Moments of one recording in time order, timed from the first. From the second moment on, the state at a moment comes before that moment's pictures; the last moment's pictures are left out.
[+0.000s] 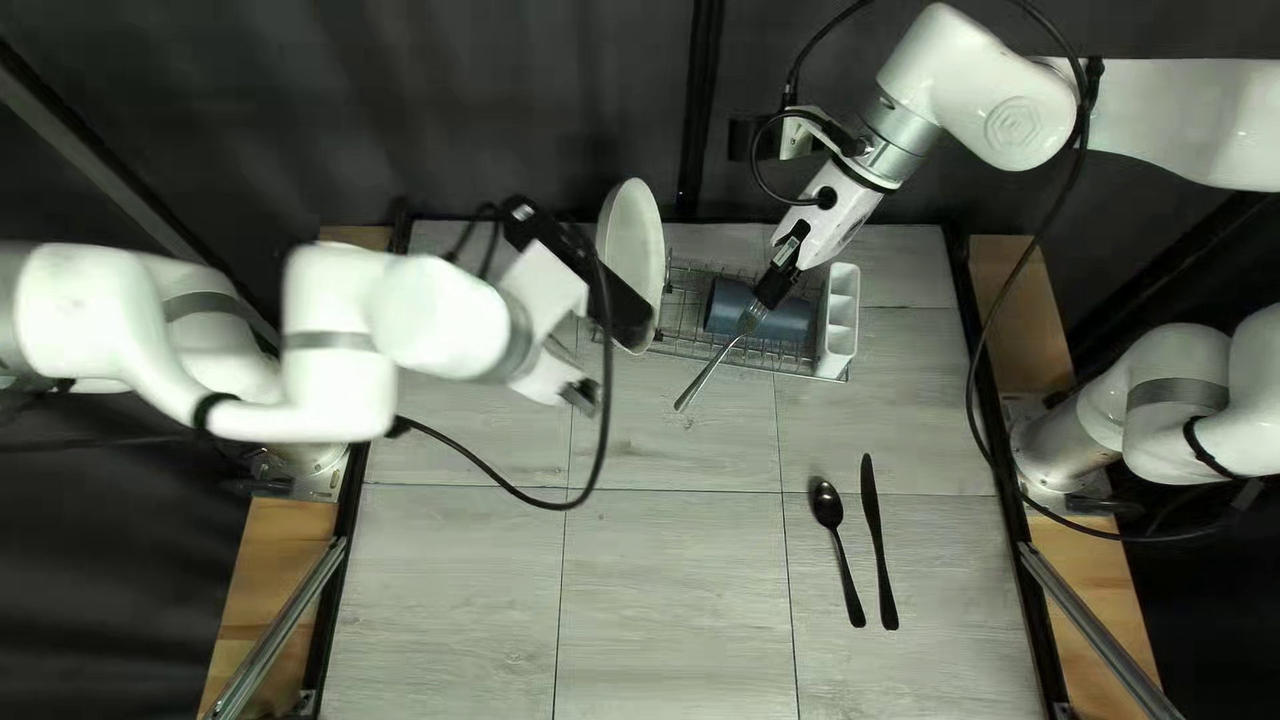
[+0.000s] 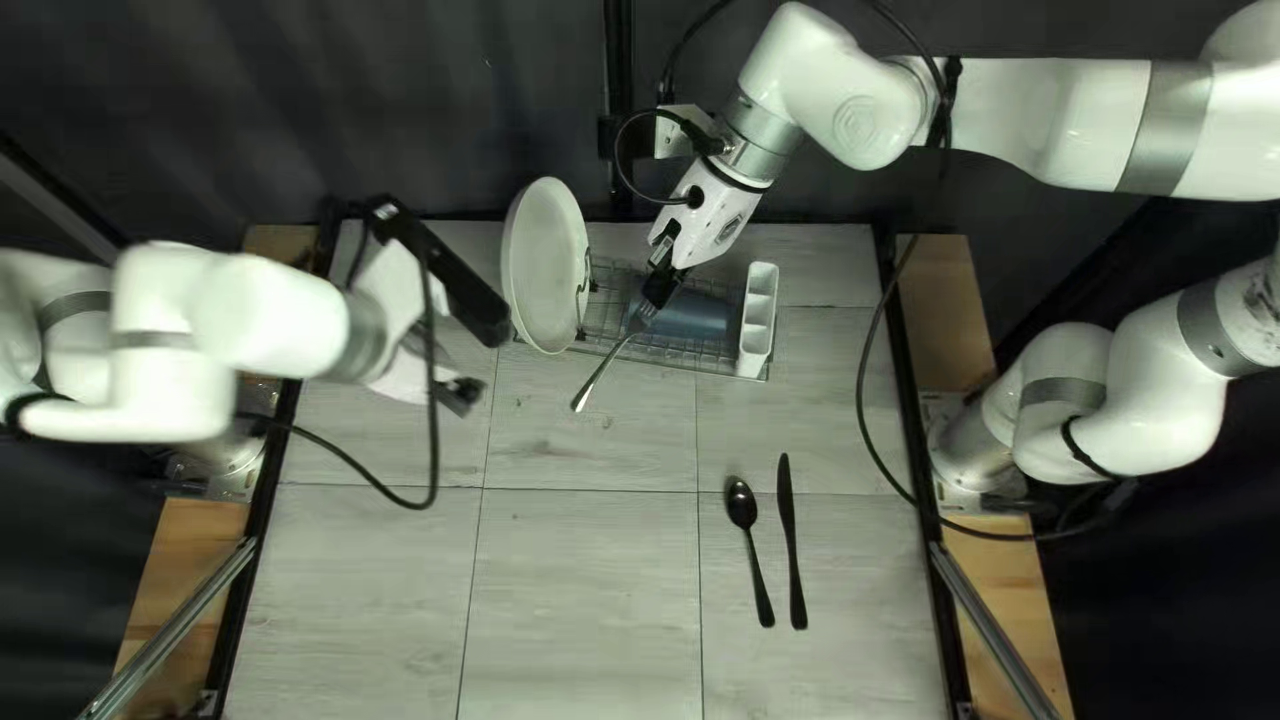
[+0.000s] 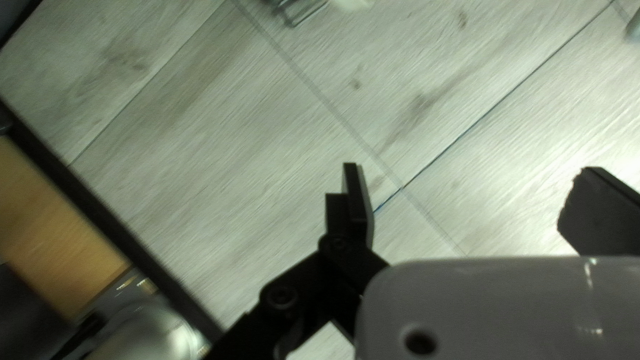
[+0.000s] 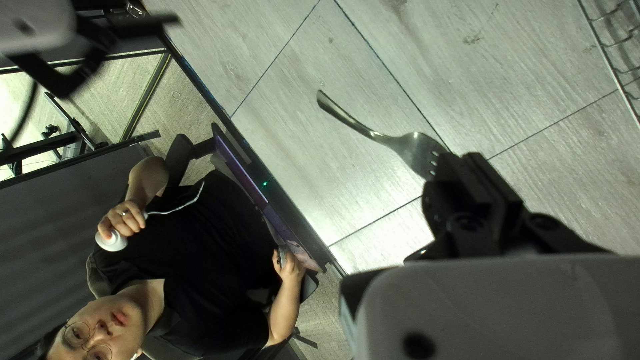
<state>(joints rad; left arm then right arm) 0.69 -0.45 -0.78 0.87 0.07 0.92 -0.94 -0.36 -0.30 -0.02 0.97 0.57 1.06 0.20</state>
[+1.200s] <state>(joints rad) 0.95 -0.14 -1.06 0.94 0.63 0.63 -1.19 -0.36 -0.30 -0.02 0.97 0.57 1.06 0.20</state>
